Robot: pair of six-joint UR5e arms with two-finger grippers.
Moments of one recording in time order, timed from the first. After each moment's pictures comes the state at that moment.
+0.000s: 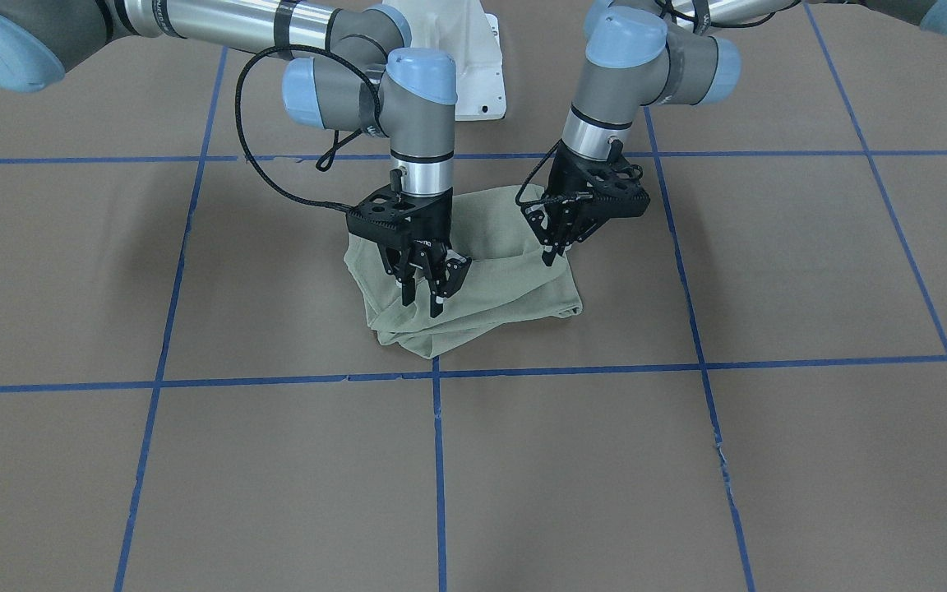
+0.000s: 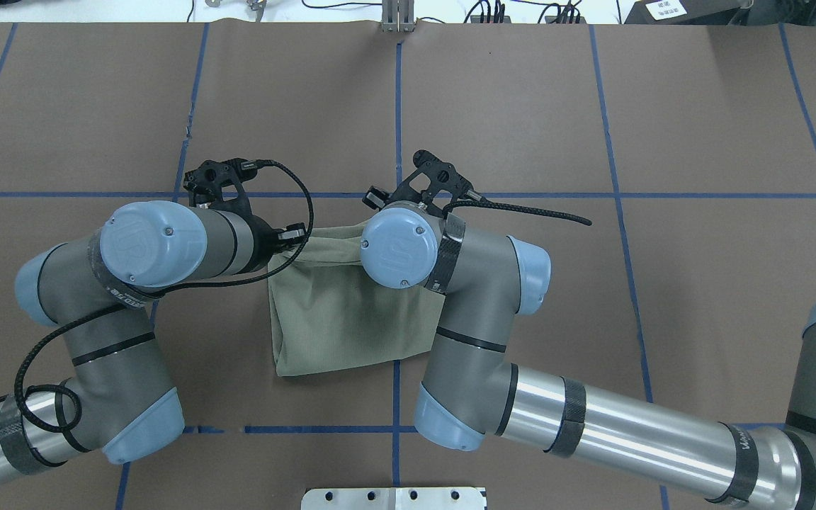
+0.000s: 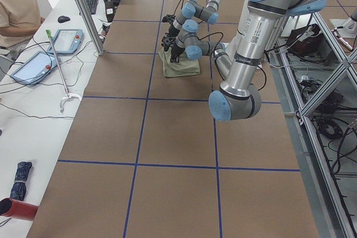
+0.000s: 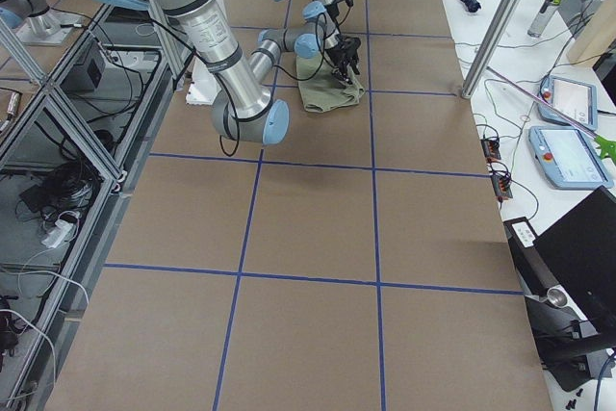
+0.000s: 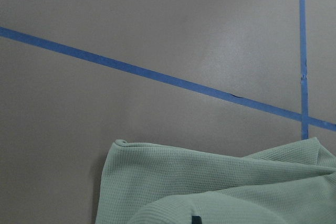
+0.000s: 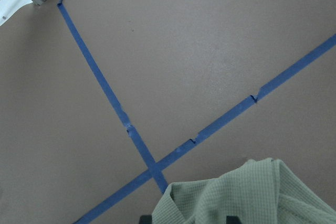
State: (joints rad) left arm -0.52 -1.99 -1.83 -1.91 -1.61 -1.46; right arm 0.42 -0.76 1.48 -1.45 1.31 1.90
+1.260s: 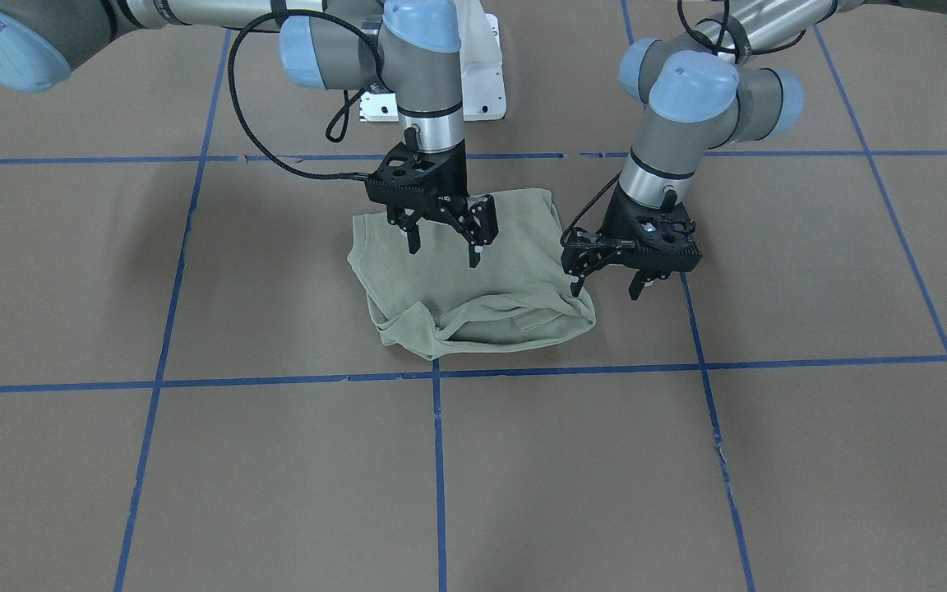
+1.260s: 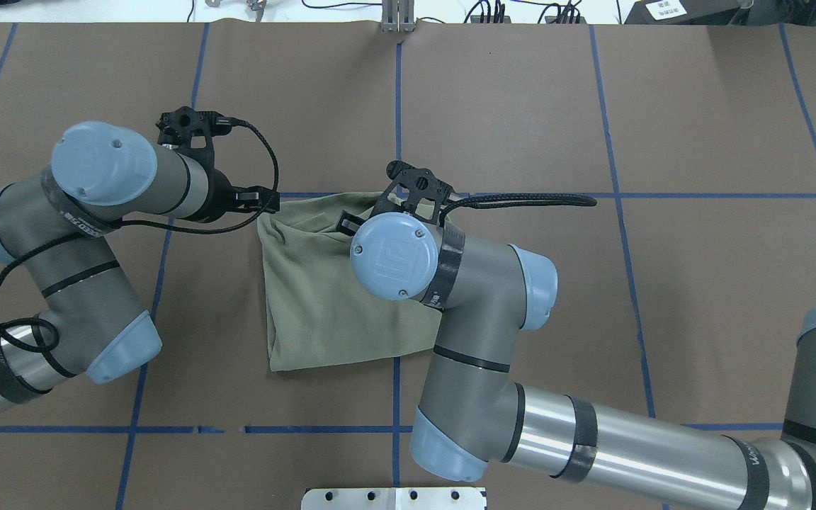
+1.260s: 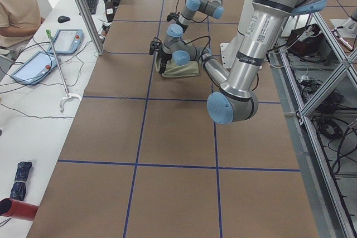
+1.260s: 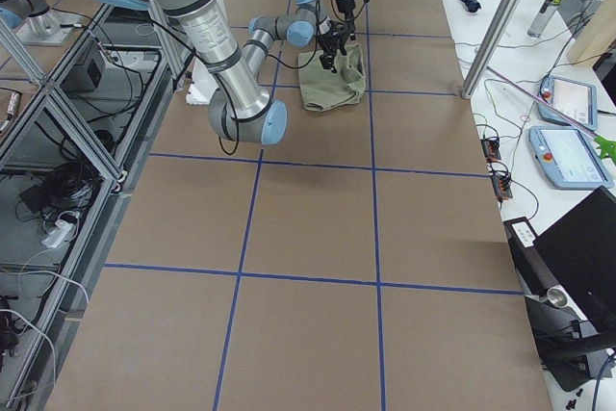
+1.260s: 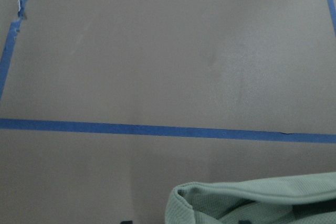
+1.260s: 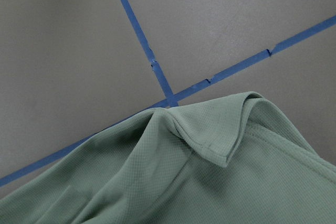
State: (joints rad) left arm -0.69 -1.99 -1.75 -1.94 -1.81 -1.10; right arm 0.39 -0.75 1.56 -1.51 1.42 1.74
